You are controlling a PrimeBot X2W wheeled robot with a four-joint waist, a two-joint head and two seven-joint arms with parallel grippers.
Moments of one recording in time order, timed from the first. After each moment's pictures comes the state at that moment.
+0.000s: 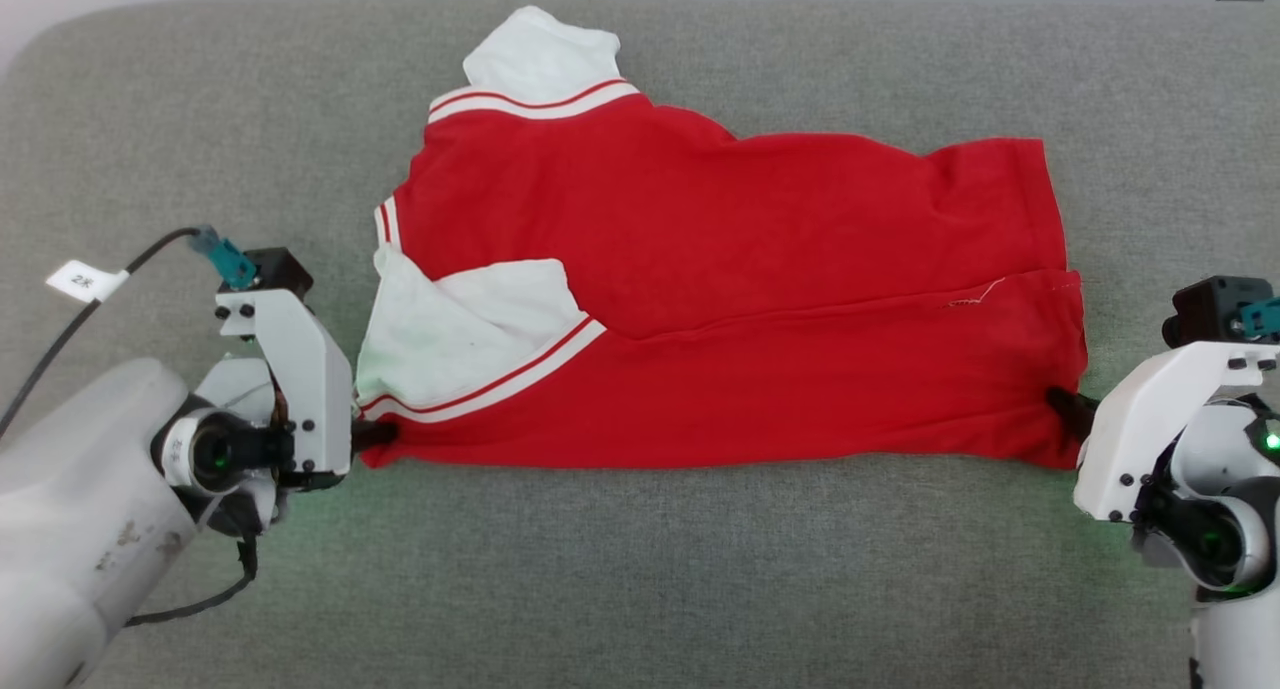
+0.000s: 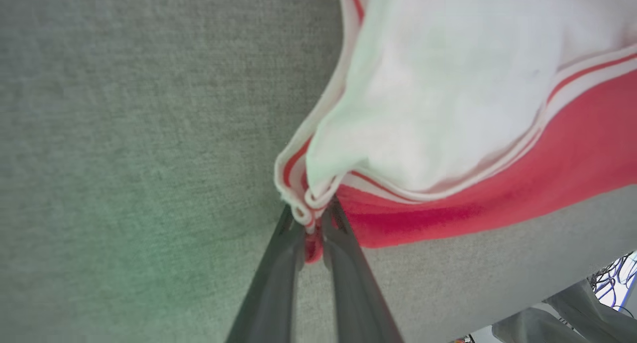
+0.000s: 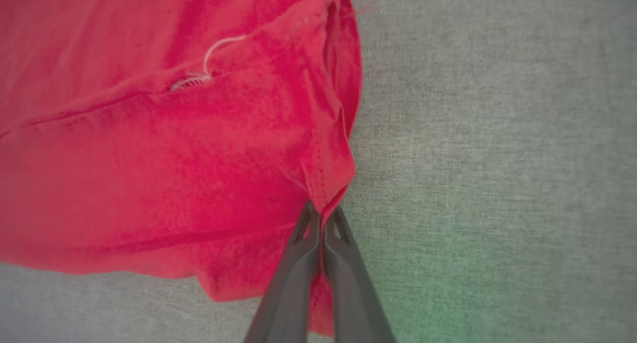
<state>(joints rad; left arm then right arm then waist) -0.97 0.72 -1.13 0.58 -1.51 0.06 0.65 -0.39 -0.10 -0.15 0.12 0.31 0.13 0.85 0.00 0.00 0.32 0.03</state>
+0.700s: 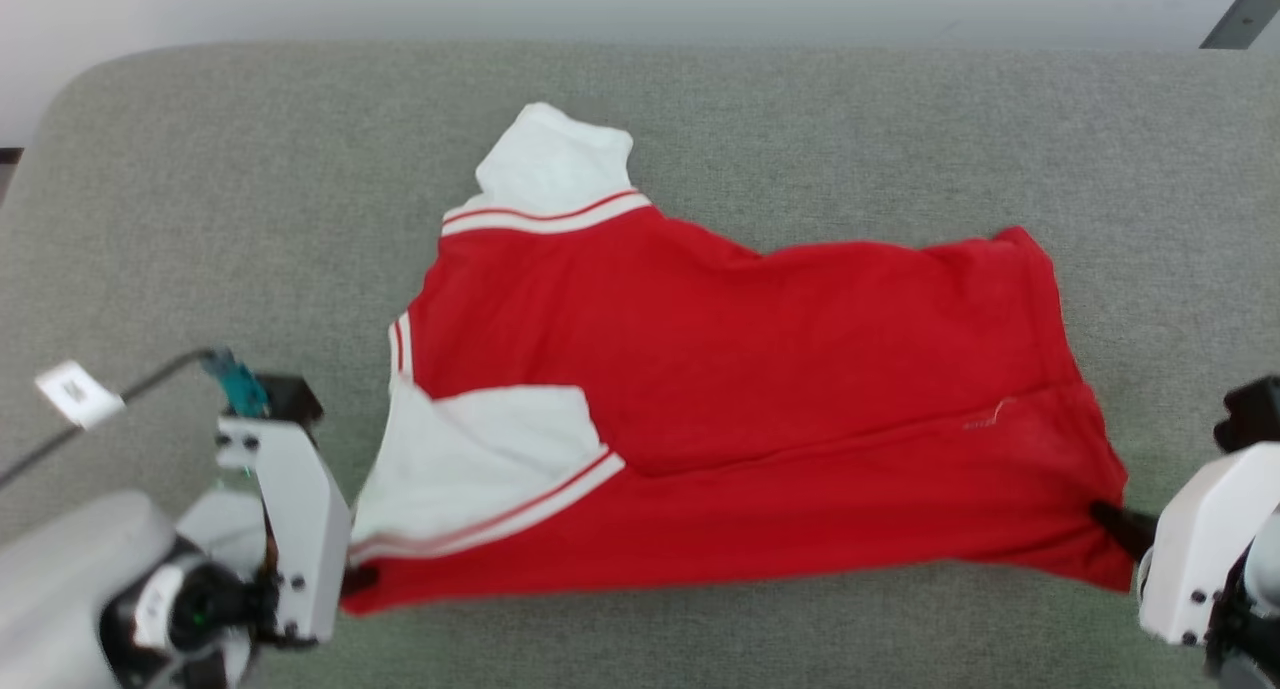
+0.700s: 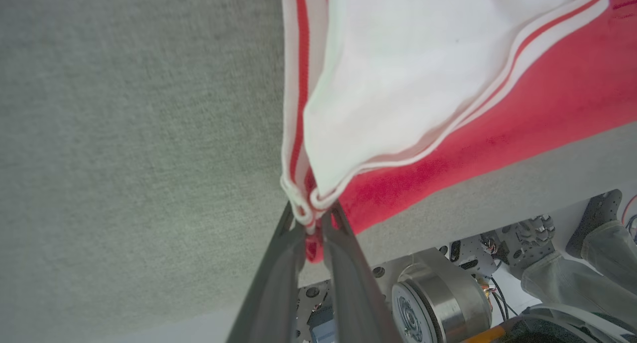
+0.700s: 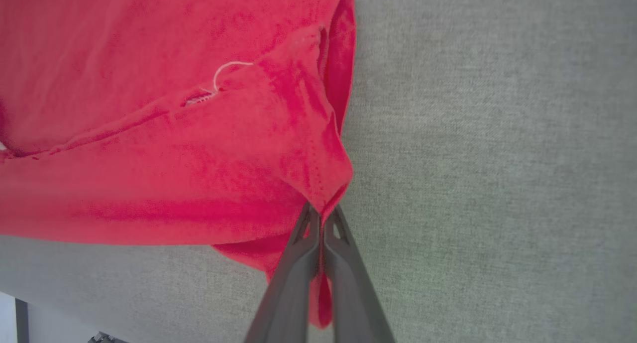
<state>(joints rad) -0.82 1.01 -1.18 0.00 -1.50 0.30 0.68 -0.15 -0.15 -0.19 -0.18 0.42 0.13 1.08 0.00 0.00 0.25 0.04</state>
